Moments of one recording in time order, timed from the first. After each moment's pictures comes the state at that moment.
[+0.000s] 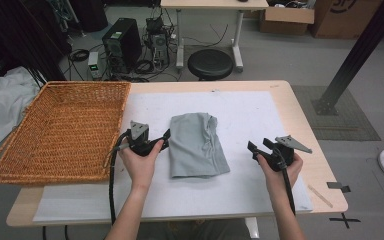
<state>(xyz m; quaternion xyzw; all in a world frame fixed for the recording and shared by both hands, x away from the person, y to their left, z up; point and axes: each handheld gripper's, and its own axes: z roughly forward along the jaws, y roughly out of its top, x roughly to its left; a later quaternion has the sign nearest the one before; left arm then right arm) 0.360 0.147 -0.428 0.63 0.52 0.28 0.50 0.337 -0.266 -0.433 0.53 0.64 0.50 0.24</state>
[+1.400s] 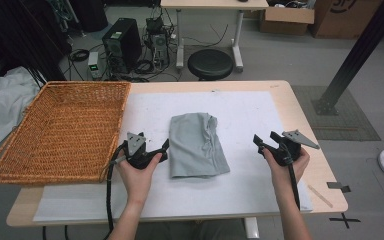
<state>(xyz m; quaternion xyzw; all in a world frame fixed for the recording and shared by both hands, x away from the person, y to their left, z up) 0.334 0.147 -0.435 0.64 0.49 0.31 0.51 0.343 -0.279 -0.418 0.52 0.63 0.51 0.27</state>
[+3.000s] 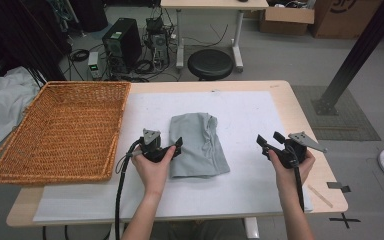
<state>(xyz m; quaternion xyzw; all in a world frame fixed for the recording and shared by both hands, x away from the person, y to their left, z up) 0.361 0.109 -0.448 0.63 0.56 0.22 0.49 0.333 -0.287 -0.414 0.52 0.62 0.53 0.27</state>
